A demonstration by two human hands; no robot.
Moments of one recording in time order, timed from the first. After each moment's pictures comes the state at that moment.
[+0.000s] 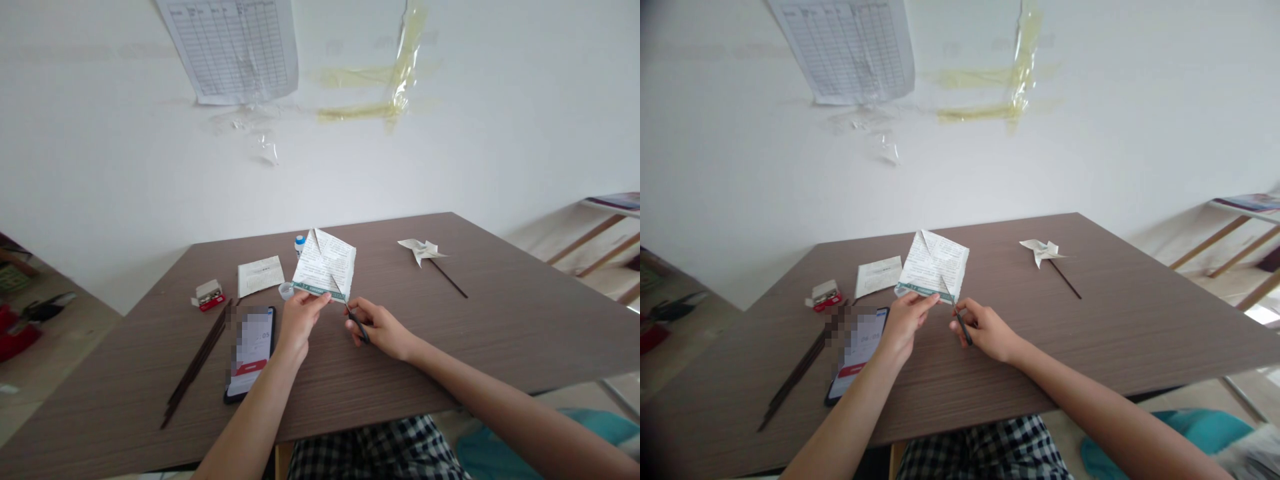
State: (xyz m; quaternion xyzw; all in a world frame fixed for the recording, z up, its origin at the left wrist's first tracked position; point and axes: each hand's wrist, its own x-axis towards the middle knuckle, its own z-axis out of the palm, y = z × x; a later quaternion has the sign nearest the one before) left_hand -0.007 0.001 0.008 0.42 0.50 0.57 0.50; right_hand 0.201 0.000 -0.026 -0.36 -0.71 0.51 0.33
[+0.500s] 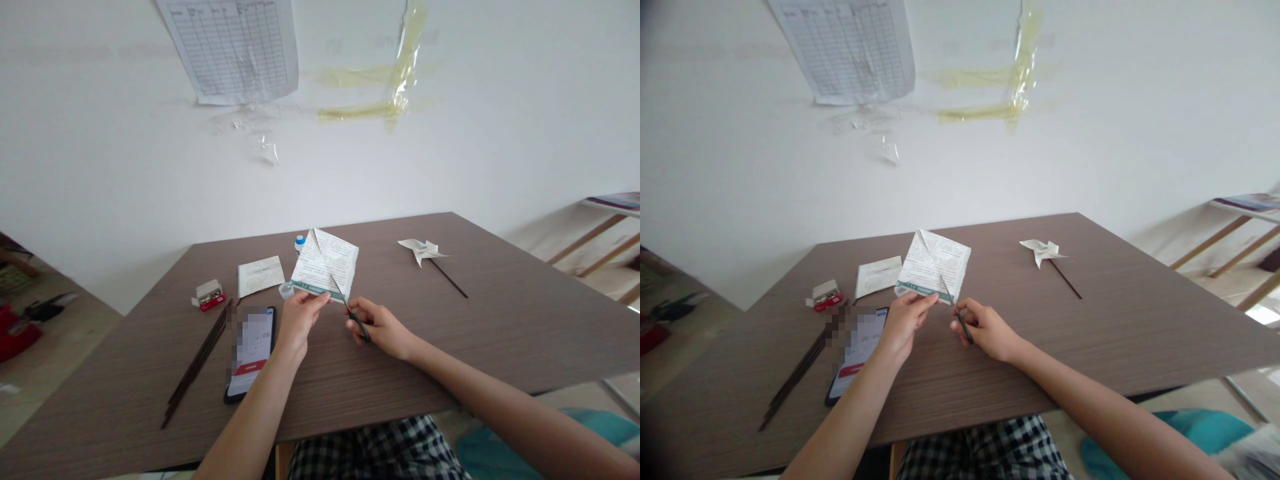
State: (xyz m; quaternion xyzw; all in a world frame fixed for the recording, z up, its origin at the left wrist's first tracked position) left_hand -0.010 0.002 0.007 0.41 0.50 0.57 0.50; right_hand 0.200 -0.002 -0.022 -0.36 -0.69 0.53 0.33
